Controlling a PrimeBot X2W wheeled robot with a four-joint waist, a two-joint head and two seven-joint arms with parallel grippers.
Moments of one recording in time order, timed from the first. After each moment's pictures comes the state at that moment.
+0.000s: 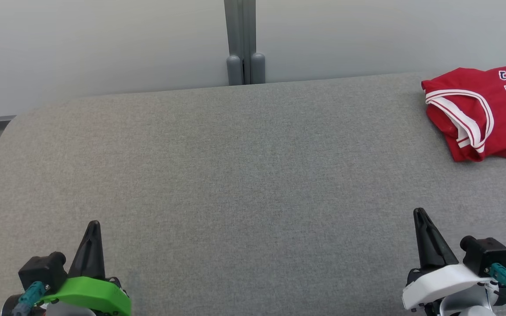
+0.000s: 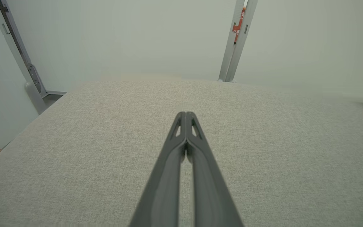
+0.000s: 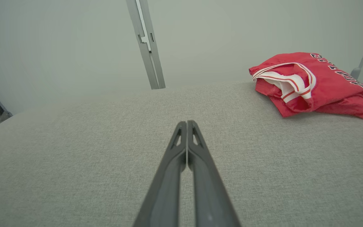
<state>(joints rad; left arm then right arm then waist) 0.00 0.22 -0.13 0.17 -0.42 0.05 -0.14 0.04 -0.08 0.01 0.16 0.21 0.13 -0.20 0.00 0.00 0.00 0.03</state>
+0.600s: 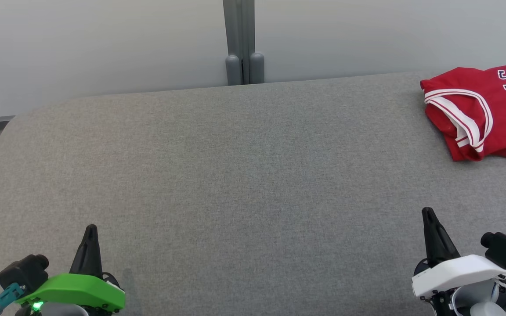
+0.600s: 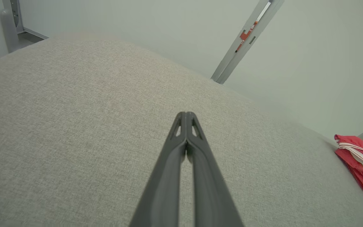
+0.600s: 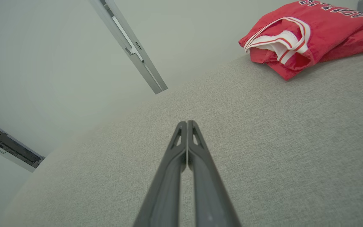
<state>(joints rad) 0.00 0.18 -0.07 0.19 -0.70 0.01 -0.08 0.01 -0.07 -0.02 0.18 0.54 0.13 -0.13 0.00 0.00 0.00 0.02</state>
